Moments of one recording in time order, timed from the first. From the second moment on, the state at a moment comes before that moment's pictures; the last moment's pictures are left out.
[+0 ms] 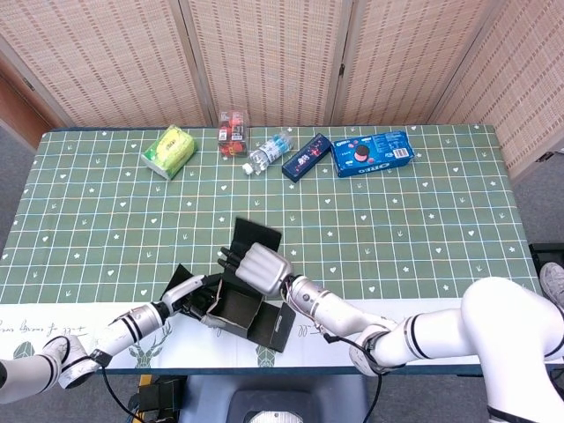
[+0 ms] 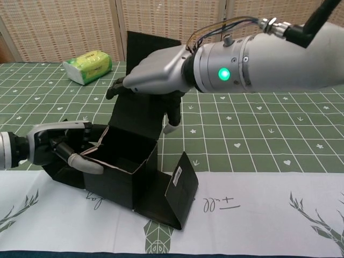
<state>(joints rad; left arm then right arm) -0.82 -1.52 0.21 -1.16 1.69 0.98 -1.53 1.35 -1.43 0.02 -1.73 -0.81 0.83 -0.76</state>
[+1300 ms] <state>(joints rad) -0.78 -1.16 0.13 -1.40 1.61 0.97 -1.81 0.82 -1.54 0.04 -1.60 -1.43 1.24 -0.26</state>
